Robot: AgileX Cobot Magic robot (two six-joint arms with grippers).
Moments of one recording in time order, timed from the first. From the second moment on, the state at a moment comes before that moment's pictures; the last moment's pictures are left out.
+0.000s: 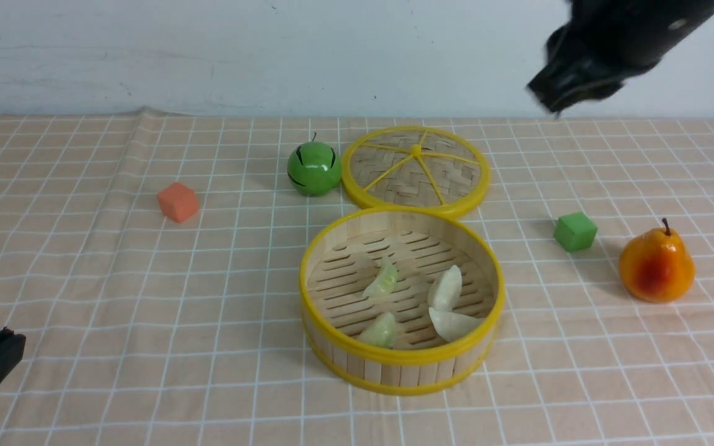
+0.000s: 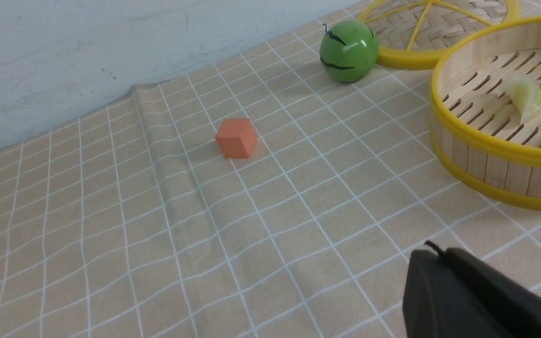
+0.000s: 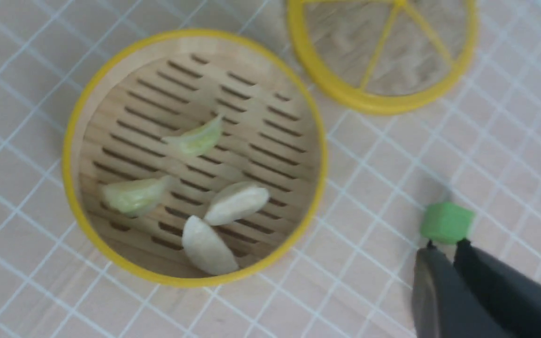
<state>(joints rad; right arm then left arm) 0.40 1.57 -1.90 0.01 1.24 -0.24 -0.66 0.45 -0.36 0.86 0.48 -0.68</state>
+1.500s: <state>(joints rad) 0.30 0.31 0.02 -0.02 -0.39 0.03 -0.66 0.45 -0.36 0.86 0.49 -0.68</state>
